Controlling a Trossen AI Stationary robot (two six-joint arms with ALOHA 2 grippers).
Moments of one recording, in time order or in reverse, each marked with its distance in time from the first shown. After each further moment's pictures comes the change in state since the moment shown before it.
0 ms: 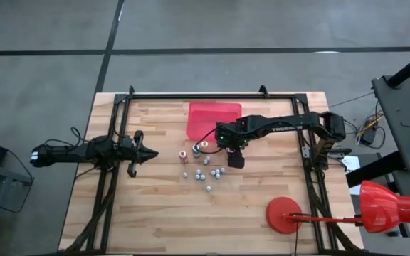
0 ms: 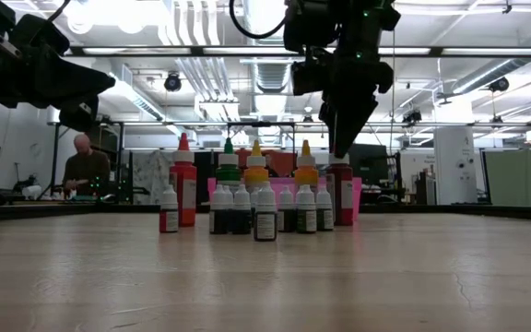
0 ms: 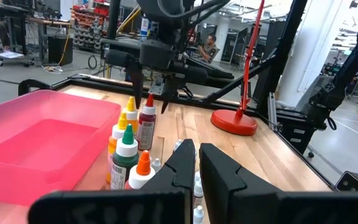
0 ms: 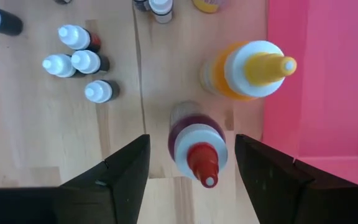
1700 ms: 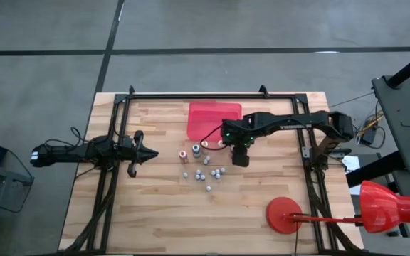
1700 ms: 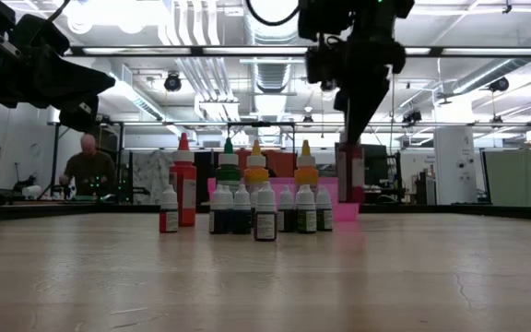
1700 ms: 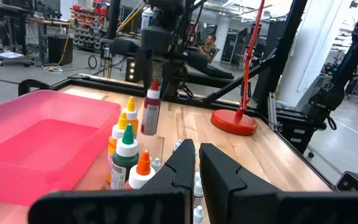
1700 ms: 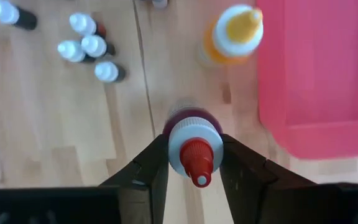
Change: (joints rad) left arm 0.000 0.000 0.000 0.000 0.000 0.000; right arm -0.008 -0.103 -0.023 -0.076 -0.019 0.061
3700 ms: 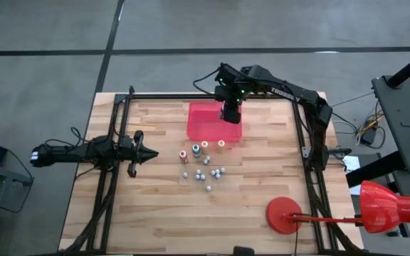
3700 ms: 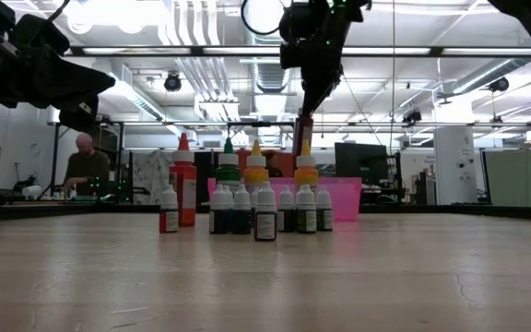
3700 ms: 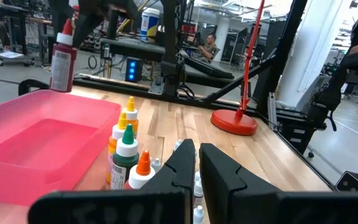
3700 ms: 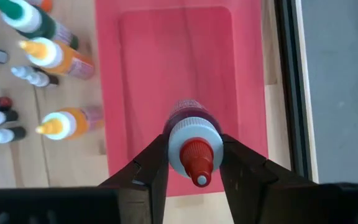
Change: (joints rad) left arm 0.000 0.000 0.000 0.000 0.000 0.000; right arm -0.352 0.263 0.610 -0.244 -0.041 -0.369
